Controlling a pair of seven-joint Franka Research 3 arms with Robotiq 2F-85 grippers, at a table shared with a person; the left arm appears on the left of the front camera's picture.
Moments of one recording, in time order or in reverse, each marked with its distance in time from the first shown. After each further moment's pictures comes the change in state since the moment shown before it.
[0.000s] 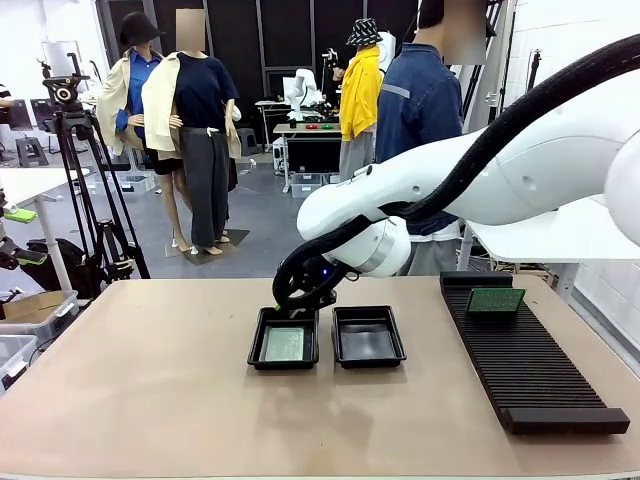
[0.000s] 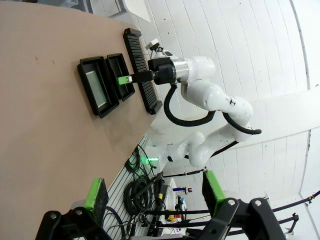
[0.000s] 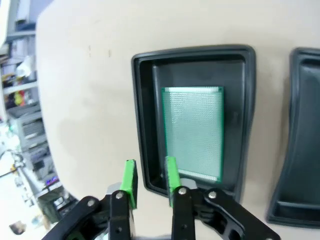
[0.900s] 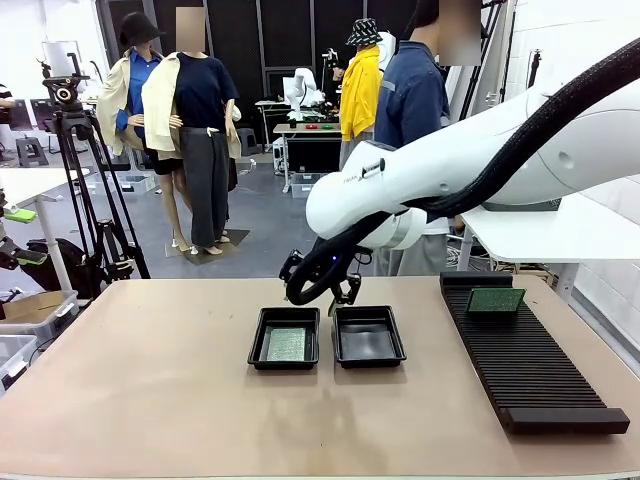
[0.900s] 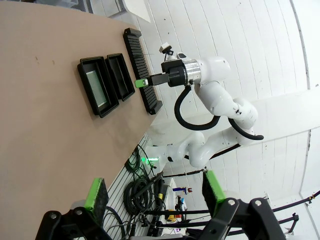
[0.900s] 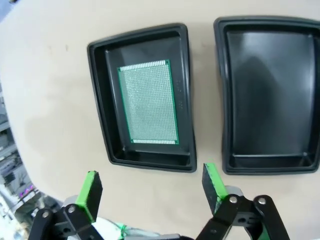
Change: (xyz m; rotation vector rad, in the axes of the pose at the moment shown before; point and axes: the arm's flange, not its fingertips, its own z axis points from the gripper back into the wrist) left arm 0.000 0.000 0.000 0.000 0.000 0.000; right arm -0.012 0.010 0.037 -0.224 0.047 -0.027
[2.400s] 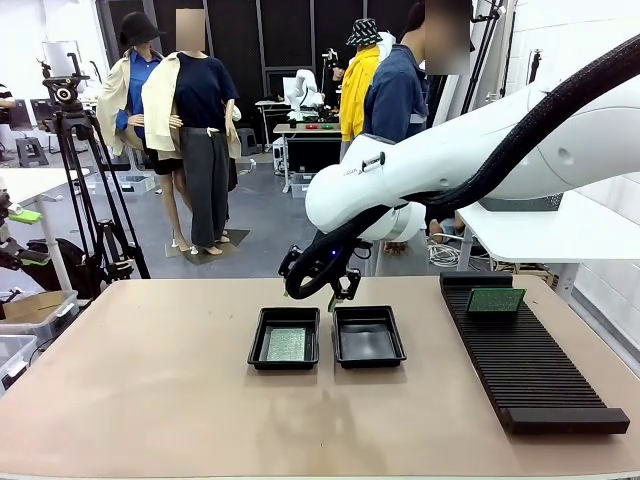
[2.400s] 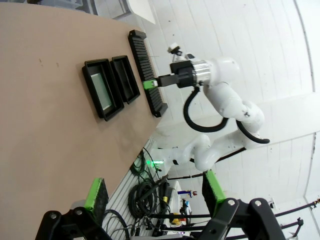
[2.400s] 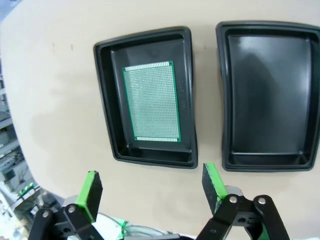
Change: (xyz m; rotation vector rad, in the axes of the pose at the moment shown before) left arm 0.004 0.001 -0.014 0.034 -0.010 -0.004; right arm 0.004 0.003 0.014 0.010 -0.006 0.015
